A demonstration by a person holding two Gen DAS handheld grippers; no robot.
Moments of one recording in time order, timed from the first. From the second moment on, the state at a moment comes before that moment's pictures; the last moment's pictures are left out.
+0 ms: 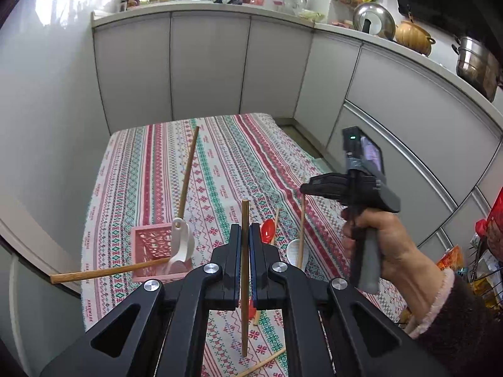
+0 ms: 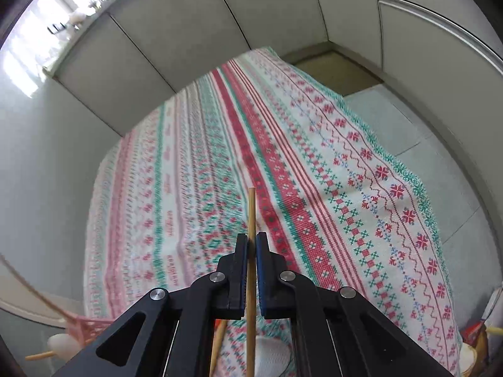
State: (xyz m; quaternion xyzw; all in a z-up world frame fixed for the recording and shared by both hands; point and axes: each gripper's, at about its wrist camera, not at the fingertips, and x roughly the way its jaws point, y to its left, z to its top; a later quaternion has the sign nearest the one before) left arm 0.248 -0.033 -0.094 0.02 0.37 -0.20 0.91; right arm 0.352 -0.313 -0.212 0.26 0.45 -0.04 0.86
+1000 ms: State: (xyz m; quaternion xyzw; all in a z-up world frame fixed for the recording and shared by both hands) left arm 0.199 0.074 0.003 -0.09 0.19 -0.09 0.97; right arm 0.200 -0.254 -0.027 0.20 0.25 0.12 0.94
